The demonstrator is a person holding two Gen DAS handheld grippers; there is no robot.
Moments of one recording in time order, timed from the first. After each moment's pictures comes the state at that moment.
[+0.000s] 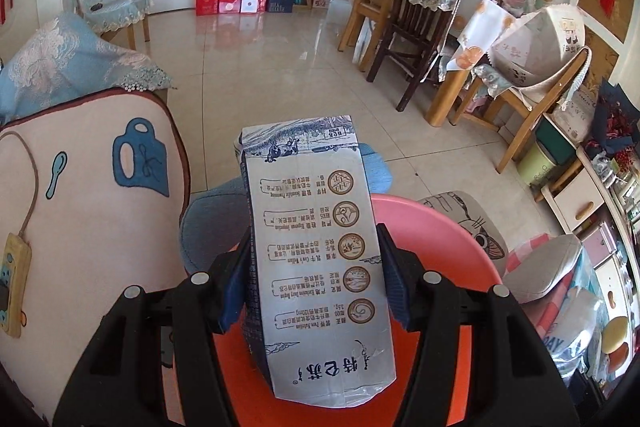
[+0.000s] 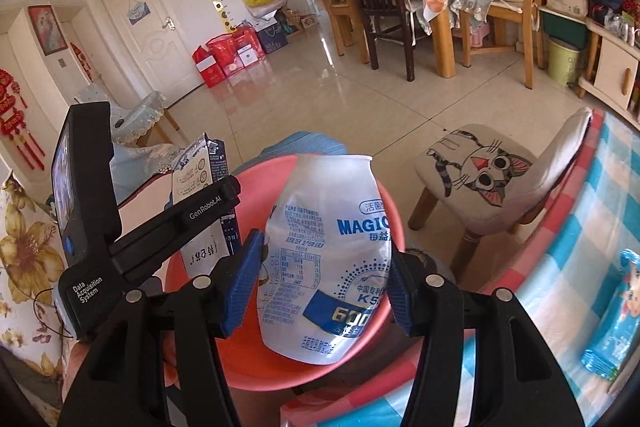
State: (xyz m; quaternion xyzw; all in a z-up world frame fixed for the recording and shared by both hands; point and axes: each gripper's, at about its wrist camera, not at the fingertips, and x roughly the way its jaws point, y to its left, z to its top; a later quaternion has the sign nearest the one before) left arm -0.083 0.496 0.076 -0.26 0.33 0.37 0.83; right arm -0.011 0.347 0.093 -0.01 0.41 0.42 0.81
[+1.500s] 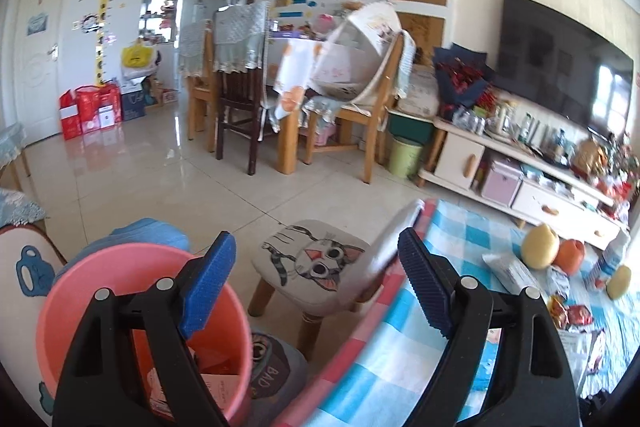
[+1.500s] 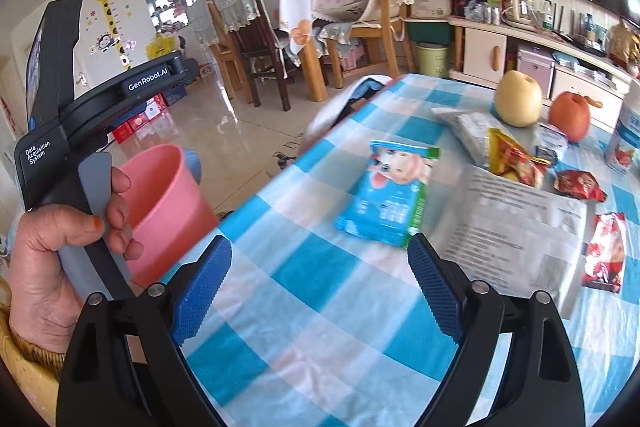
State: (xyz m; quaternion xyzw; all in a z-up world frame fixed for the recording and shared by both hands) left arm -0.029 0.293 0.127 -0.08 0.22 0.14 0.96; right arm -0.063 0.100 0.068 0.03 0.36 0.23 0.90
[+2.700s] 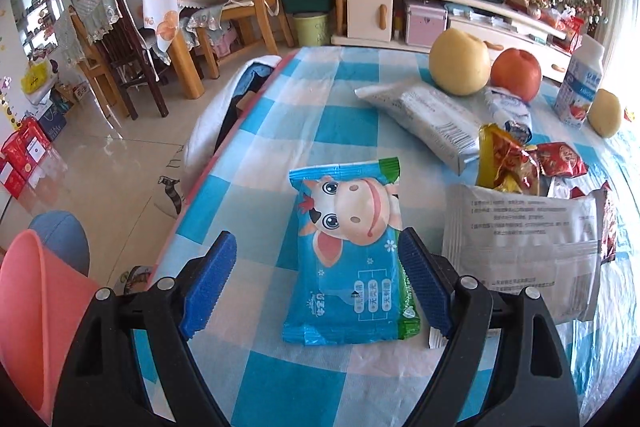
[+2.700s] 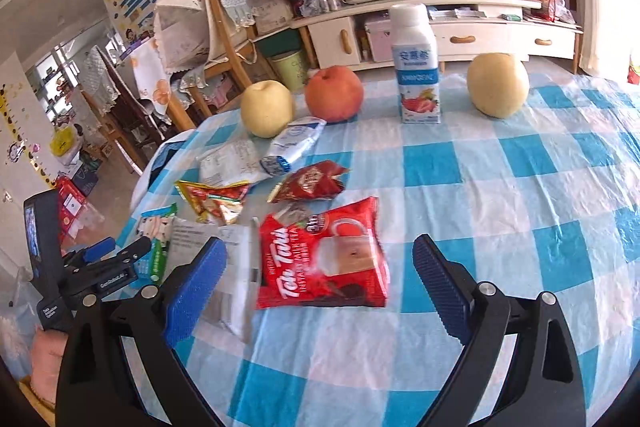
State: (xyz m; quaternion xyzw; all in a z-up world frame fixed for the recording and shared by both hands) left arm 0.044 0.129 0.032 0.06 0.42 0.00 0.91; right arm -0.030 -0.141 0.053 0.16 0.38 0.03 0.91
